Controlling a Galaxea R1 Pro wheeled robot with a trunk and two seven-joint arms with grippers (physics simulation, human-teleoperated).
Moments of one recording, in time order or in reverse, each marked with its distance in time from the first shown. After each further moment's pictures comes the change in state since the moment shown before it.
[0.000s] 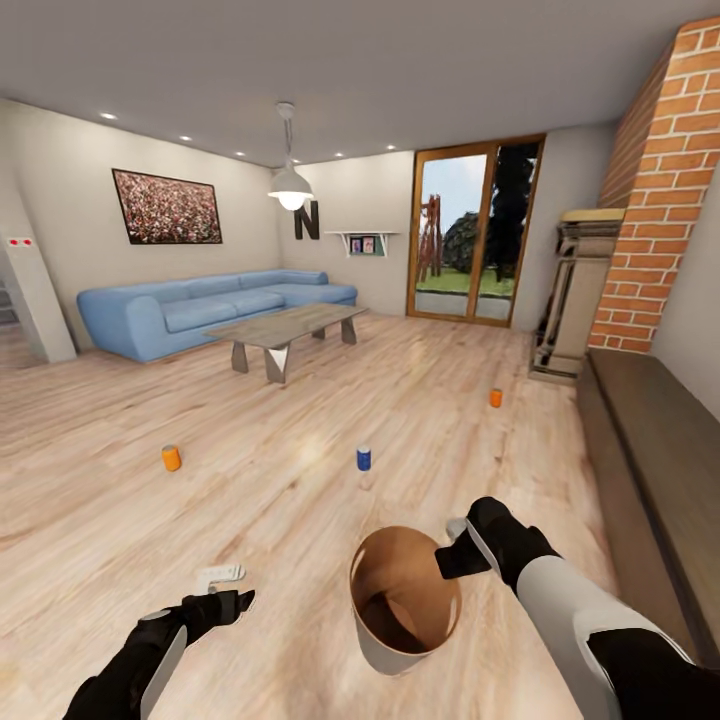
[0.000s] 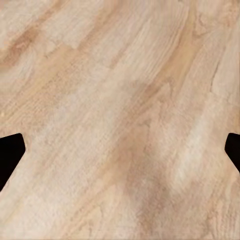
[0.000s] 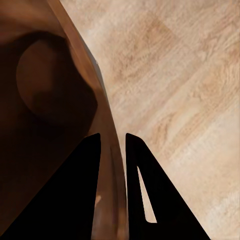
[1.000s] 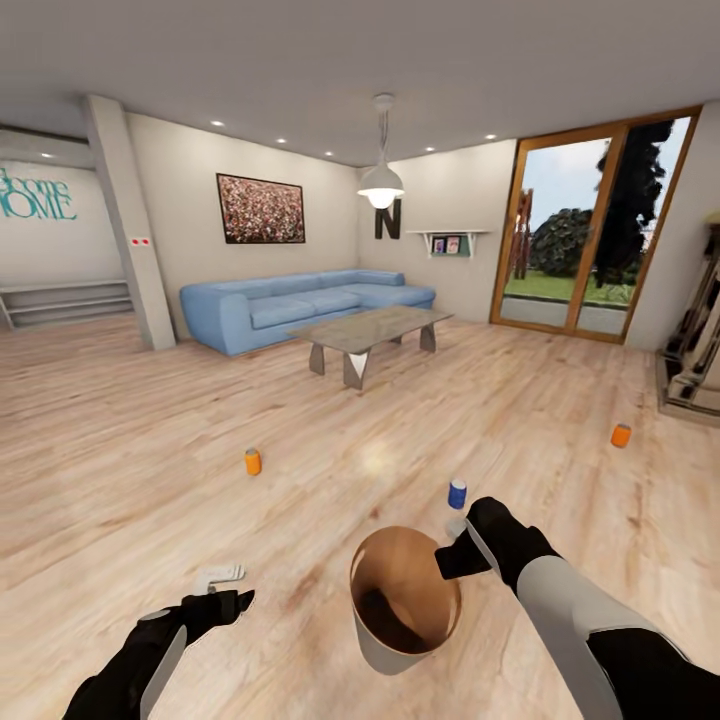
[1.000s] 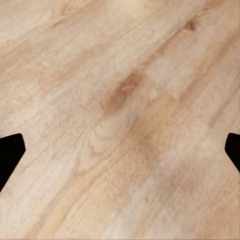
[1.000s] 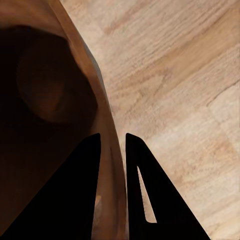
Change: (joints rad) left arm 0.000 0.001 0.000 0.000 0.001 0.000 -0.001; right arm 0.000 0.000 0.000 0.000 0.000 0.000 0.000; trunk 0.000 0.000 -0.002
